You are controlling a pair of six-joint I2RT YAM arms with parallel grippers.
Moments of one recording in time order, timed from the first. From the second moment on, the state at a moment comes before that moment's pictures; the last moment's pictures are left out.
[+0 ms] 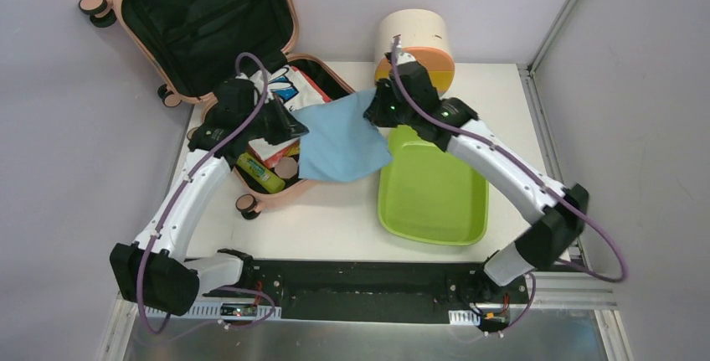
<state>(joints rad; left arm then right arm) -0.17 1.18 1.13 -0.55 0.37 -0.69 0.74 1.64 1.63 -0.55 0.06 0.57</state>
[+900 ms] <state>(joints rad) -0.82 1.84 1.43 -0.30 0.10 -0.80 0.27 1.10 0.86 -0.69 0.22 0.50</state>
